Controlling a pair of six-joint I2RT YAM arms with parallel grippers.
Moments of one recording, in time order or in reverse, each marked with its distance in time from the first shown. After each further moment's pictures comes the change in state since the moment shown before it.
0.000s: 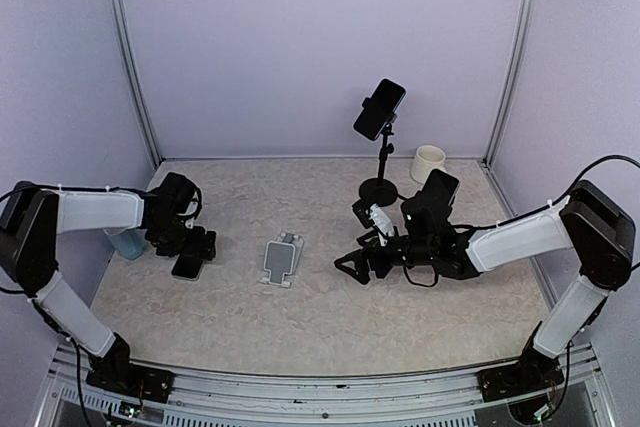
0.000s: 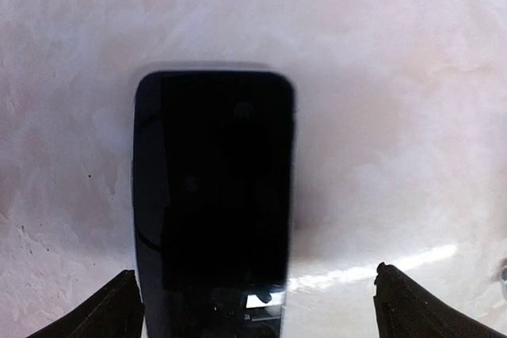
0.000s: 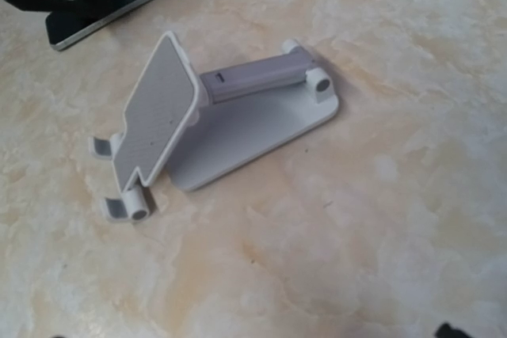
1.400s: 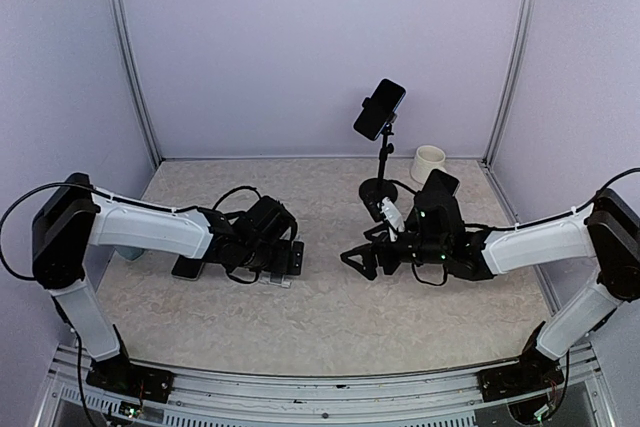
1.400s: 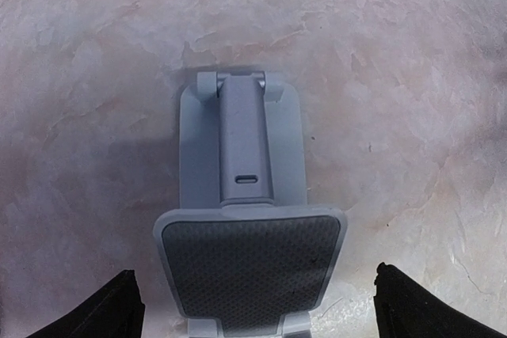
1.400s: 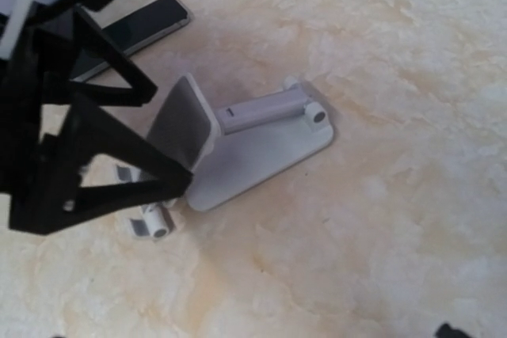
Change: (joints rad) left arm -0.604 0.159 0.157 0.216 -0.251 -0.383; right arm 0.000 -0.122 -0.047 -0.014 0.020 0.031
